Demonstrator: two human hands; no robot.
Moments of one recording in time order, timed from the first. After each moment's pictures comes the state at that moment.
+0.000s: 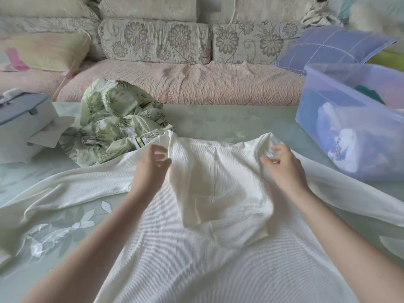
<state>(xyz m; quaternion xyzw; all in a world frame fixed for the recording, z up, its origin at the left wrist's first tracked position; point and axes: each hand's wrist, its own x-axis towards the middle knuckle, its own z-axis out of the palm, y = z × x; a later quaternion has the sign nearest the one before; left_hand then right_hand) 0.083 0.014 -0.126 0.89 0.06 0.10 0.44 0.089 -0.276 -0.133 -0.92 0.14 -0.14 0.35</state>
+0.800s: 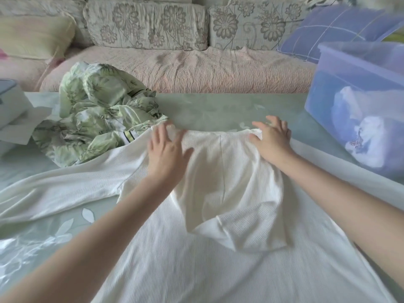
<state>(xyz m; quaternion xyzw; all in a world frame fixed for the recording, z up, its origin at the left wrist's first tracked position) 0.140 -0.020 -0.152 0.97 -0.05 0.18 0.15 0.175 -0.258 -0.142 -0.98 0.05 -0.13 0.16</state>
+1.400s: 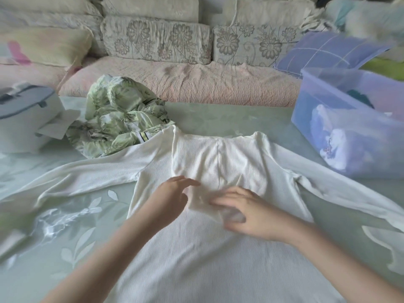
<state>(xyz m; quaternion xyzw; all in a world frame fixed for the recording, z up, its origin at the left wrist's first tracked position) 0.017 -0.003 -0.137 0.94 -0.17 0.01 0.28 -0.001 -0.227 -0.132 -0.92 -0.28 0.13 0.23</state>
